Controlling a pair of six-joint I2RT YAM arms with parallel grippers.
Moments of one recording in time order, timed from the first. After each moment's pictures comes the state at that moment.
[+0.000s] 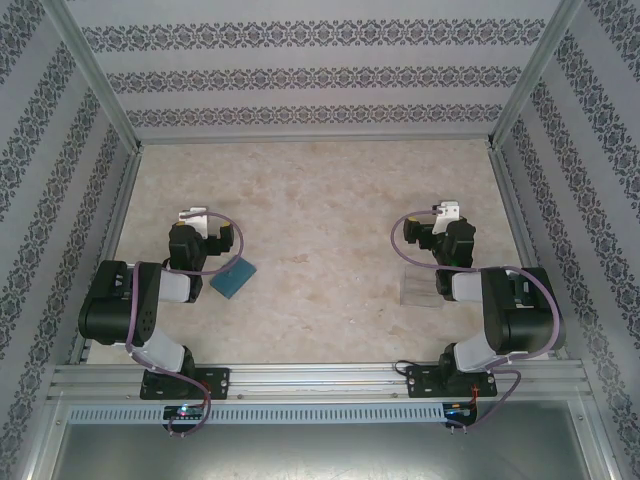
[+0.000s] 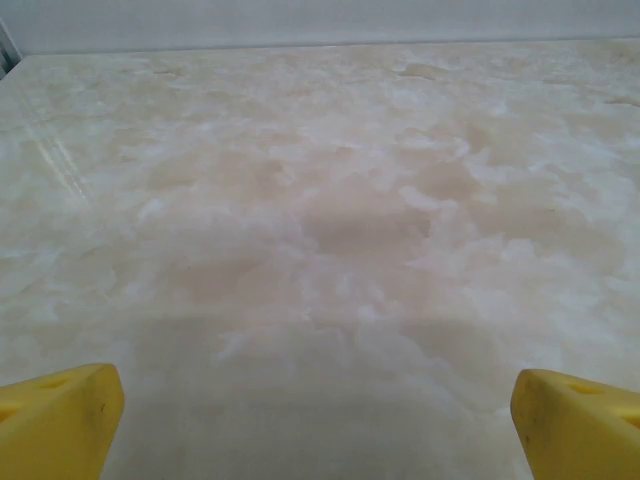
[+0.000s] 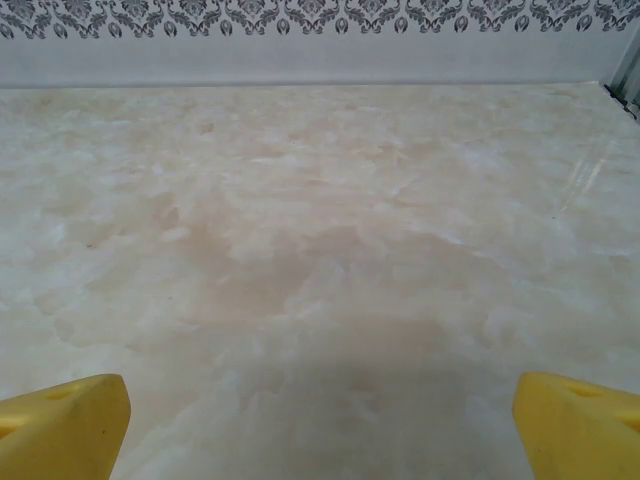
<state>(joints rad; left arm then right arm) 0.01 1.58 0.38 0.83 -0.03 0.00 -0.02 1.51 0.37 0.81 -0.07 0.03</state>
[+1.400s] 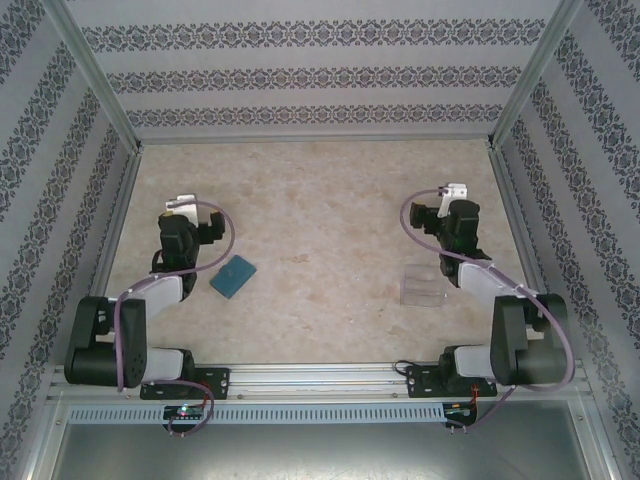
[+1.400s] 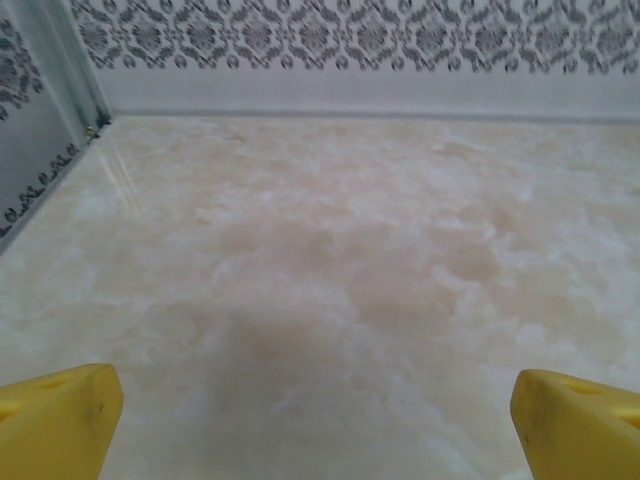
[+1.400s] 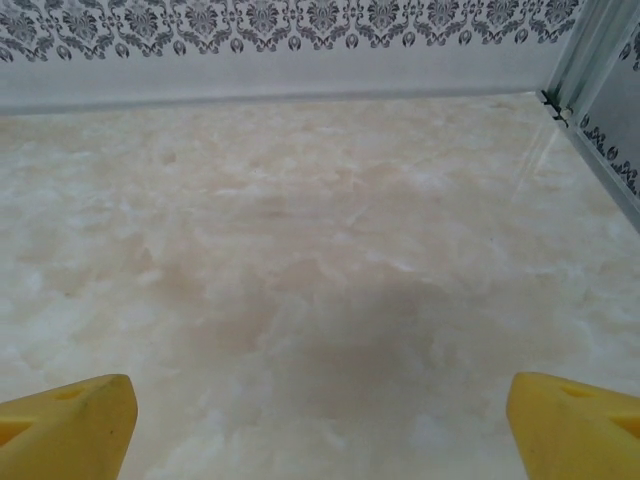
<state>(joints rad) 0.00 1.32 0.47 0.52 -0.14 -0.06 0.02 1.32 0.58 0.32 0.04 0.07</state>
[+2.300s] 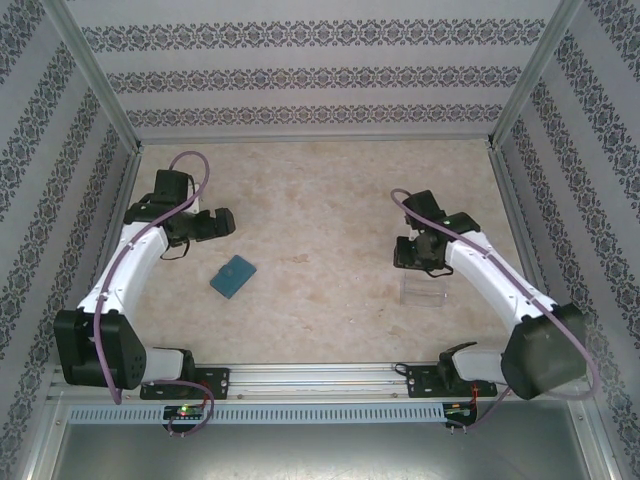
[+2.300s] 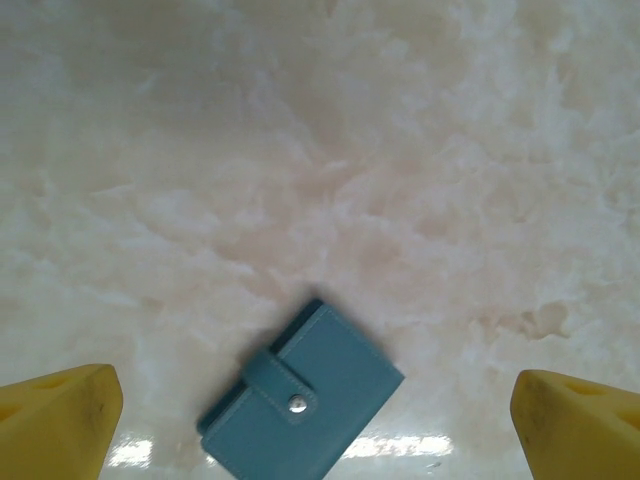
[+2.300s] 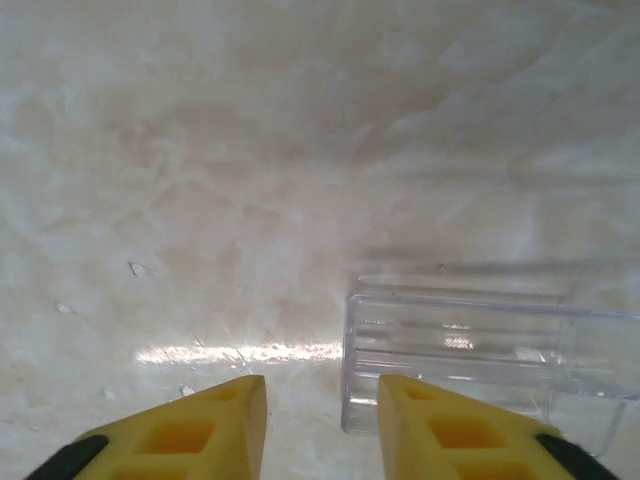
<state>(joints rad) -0.01 1.32 1.10 -0.84 0.15 -0.26 0.34 1.32 1.00 -0.99 0.00 0.45</state>
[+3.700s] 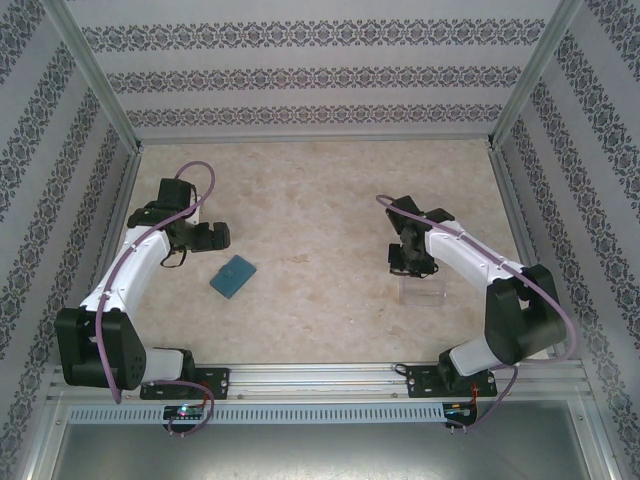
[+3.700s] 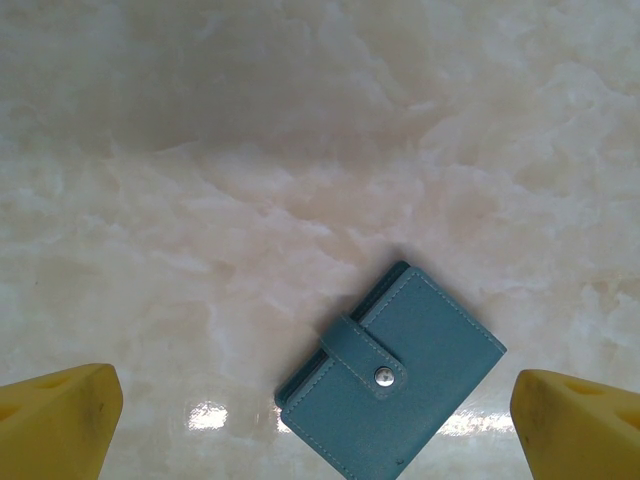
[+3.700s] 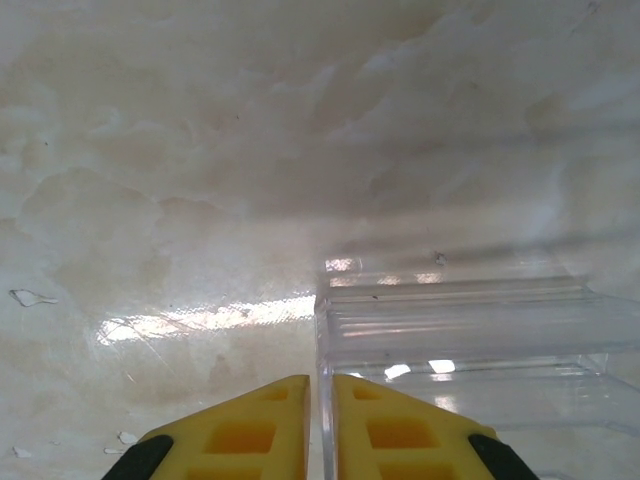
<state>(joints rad) -0.01 1.33 1.04 -0.86 0.05 -0.17 0.36 1.49 0.99 -0.97 0.05 0.52</state>
